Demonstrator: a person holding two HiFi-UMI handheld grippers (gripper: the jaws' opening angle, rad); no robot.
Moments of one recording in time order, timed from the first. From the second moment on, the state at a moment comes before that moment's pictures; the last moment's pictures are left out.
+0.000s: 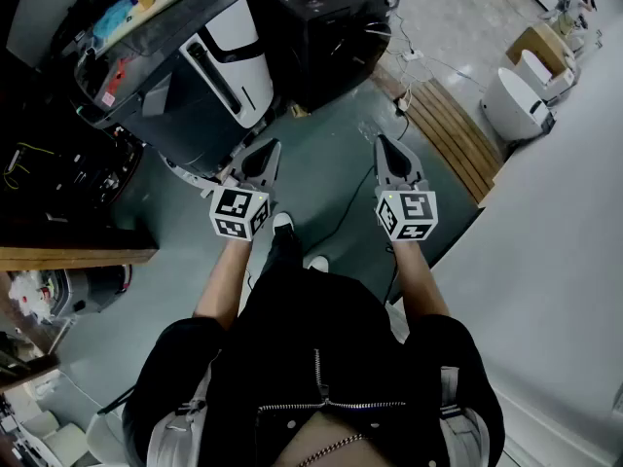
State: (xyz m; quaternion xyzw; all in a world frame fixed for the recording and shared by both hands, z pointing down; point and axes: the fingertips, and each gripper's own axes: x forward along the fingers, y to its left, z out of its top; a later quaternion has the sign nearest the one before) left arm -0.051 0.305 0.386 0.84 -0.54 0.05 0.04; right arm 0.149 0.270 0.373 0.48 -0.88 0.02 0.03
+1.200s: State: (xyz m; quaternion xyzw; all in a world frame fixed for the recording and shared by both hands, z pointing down) left arm -0.065 0.259 0.403 0.84 -0.53 0.05 0.06; right arm 0.126 0.227 0.392 0.45 -0.89 0.07 0.02
